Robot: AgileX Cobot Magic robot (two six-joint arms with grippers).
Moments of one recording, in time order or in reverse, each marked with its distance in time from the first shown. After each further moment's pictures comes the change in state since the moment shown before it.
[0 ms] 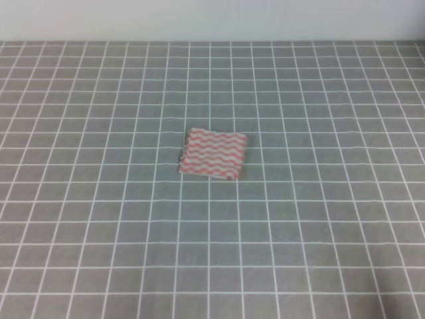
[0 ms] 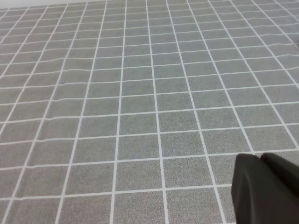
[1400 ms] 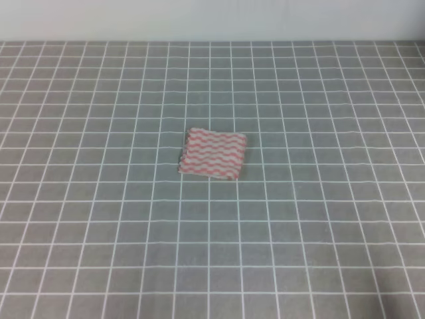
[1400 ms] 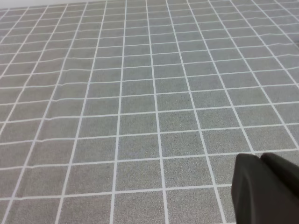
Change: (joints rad) left arm 0.000 0.006 -0.004 -0.001 0.003 0.000; right arm 0.000 0.003 -0.003 0.001 0.000 0.000
